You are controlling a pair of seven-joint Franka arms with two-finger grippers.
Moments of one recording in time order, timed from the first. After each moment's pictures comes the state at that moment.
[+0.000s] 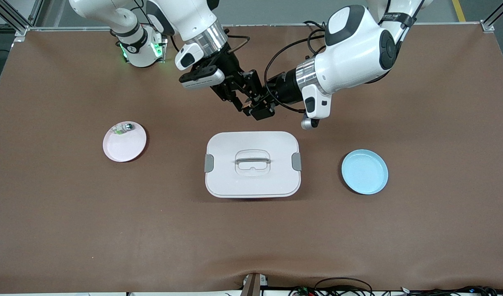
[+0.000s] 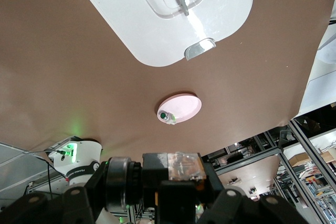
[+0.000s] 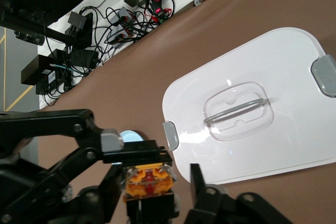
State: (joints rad) left arm -0.29 0.21 -0.37 -1.68 -0.77 2.19 -1.36; right arm 0.60 0.08 0.19 -1.85 0.00 2.61 1.17
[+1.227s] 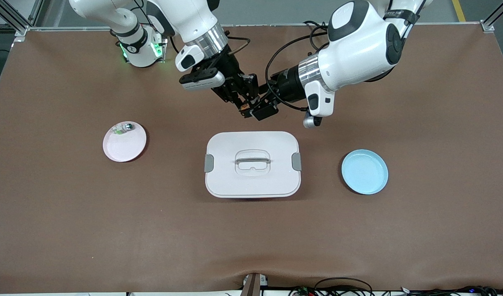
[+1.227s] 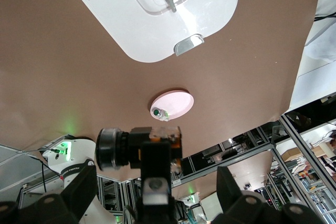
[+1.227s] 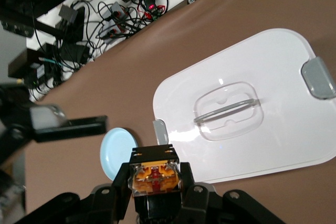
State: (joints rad) left arm -0.28 0.20 -0.37 -1.65 -0.77 2.18 -1.36; right arm 0.60 0.09 0.19 -1.85 0.00 2.55 1.07
